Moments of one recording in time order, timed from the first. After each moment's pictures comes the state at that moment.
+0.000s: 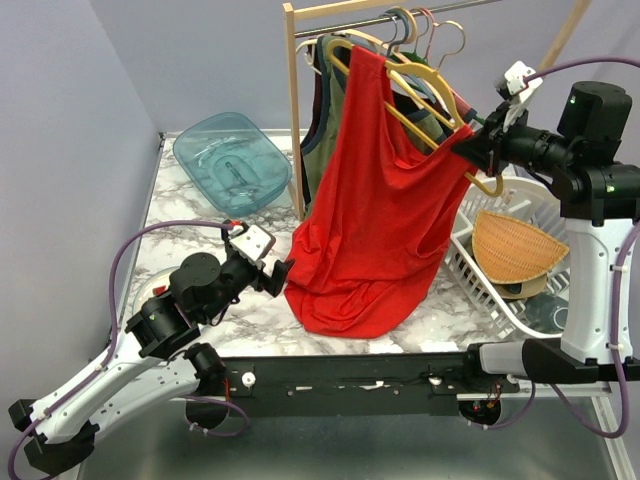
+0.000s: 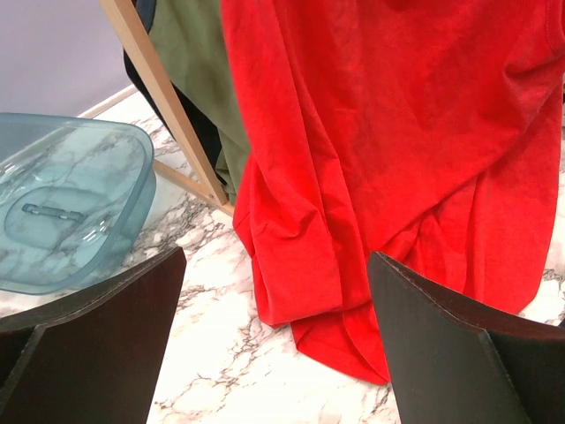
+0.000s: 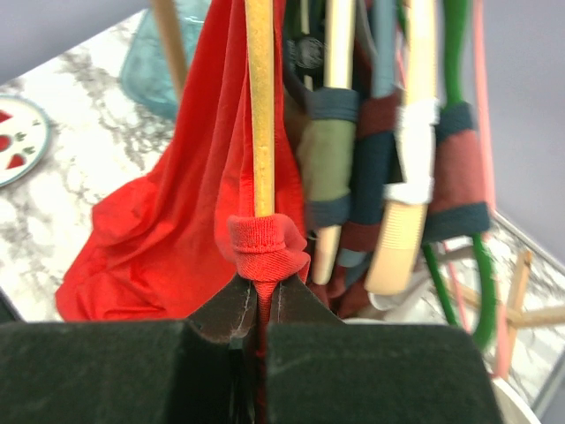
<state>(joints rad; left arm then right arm) -0.88 0.56 0.76 -0.37 -0.22 0.08 0.01 1.34 1.98 -1.00 -0.70 -0.34</state>
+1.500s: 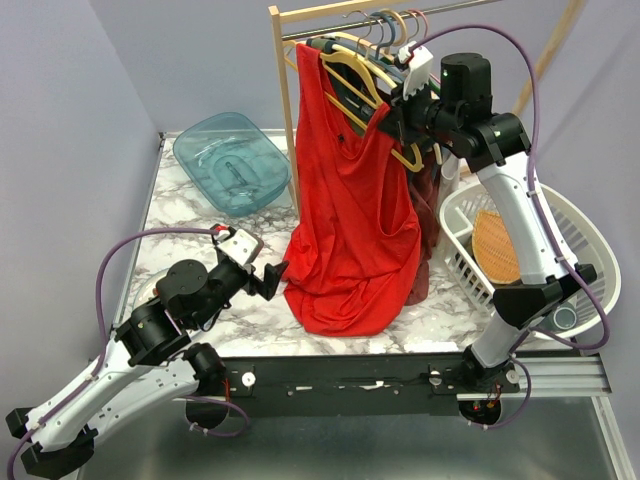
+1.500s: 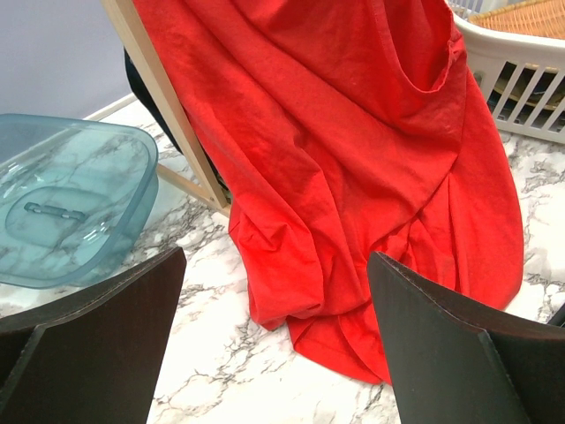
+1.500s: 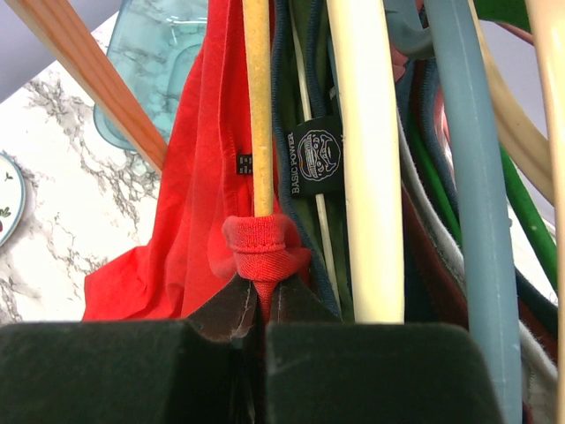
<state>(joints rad) -0.88 0.49 0.76 -0.40 -0.22 0.06 0.43 1.71 2.16 -0.84 -0.28 -0.14</state>
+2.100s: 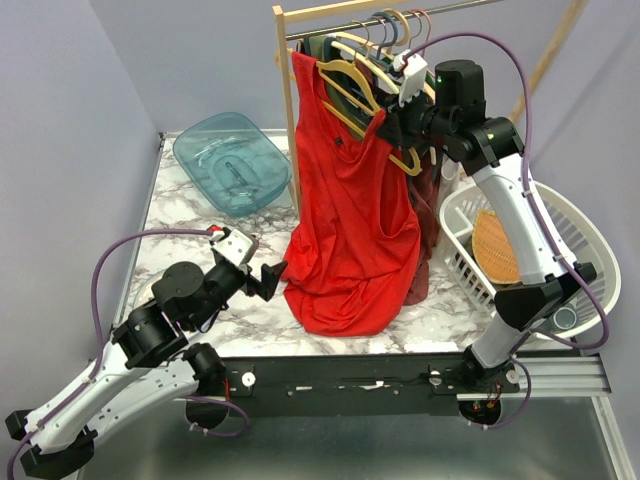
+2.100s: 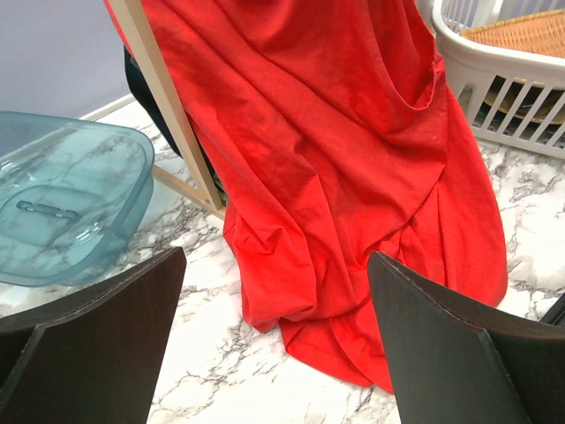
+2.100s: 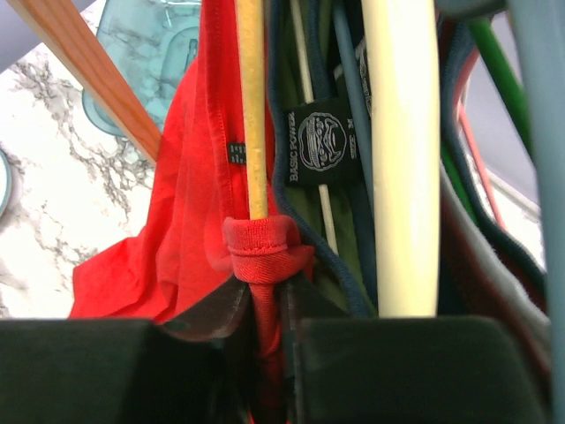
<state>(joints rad) -0.88 0.47 0.76 -0.40 -0.22 0.03 0.43 1.69 2.08 -0.80 -0.28 -0.17</state>
